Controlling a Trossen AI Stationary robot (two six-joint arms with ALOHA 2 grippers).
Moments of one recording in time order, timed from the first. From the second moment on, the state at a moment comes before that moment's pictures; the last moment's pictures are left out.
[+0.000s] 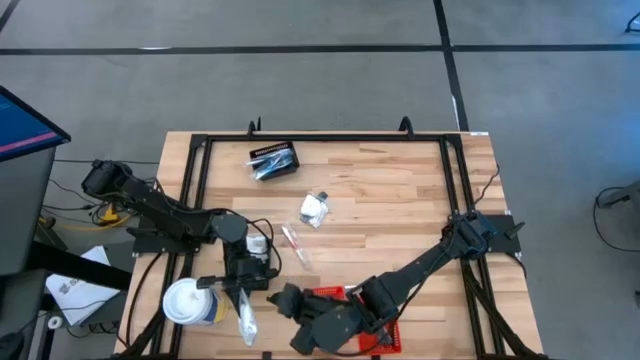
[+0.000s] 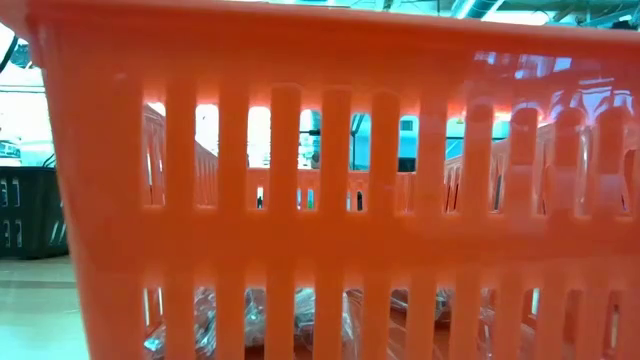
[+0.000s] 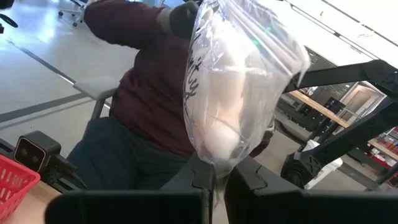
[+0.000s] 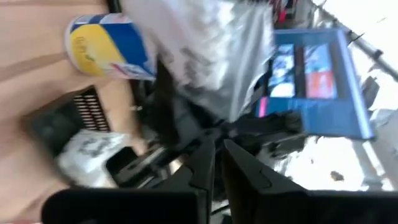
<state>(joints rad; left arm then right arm) -0.34 1.29 0.62 0.55 1.02 -0.37 0.59 2.23 2.26 -0.45 0.74 -1.23</state>
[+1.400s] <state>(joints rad) -0.31 1.37 0.63 0.56 1.02 -0.37 0.58 2.23 2.26 -0.53 0.83 -1.37</state>
